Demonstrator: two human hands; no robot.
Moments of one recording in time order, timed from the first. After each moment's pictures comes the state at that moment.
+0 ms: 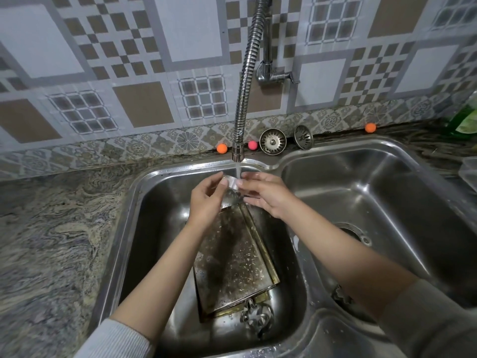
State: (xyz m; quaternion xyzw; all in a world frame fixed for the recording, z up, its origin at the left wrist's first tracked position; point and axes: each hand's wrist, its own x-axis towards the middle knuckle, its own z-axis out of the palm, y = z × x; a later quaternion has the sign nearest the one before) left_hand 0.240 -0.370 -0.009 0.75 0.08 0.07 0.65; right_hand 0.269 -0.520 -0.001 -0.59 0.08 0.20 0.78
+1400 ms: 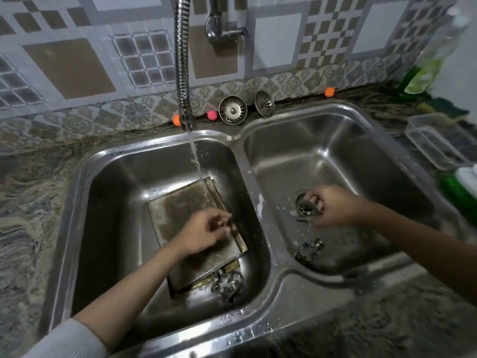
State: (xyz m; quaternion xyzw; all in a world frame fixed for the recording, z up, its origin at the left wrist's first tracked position) left_hand 0.186 -0.391 -0.085 0.86 -0.14 -0.22 0.45; right_hand 0.181 -0.720 -0.030 -0.96 -0.04 0.22 0.18
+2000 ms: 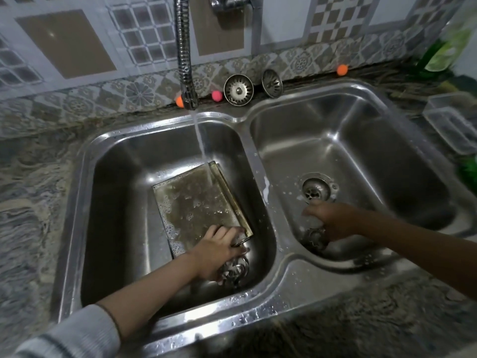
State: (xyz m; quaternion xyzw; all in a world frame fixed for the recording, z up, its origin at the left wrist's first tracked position) left_hand 0.136 -0.395 -0.125 0.86 -0.44 -0.23 -0.11; right_hand 0.160 -0.722 -0.096 -0.93 -0.16 0.33 0.05
